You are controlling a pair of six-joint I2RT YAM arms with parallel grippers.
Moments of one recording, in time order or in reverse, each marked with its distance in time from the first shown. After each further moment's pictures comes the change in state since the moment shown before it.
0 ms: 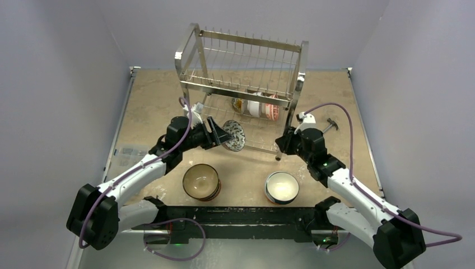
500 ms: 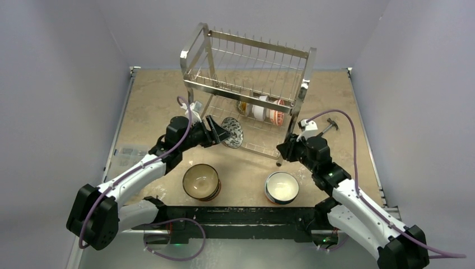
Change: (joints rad) left arm 0.001 -0.003 0.000 0.021 -0.052 0.024; right arm 0.019 -0.165 -0.082 -0.033 -0.034 -0.107
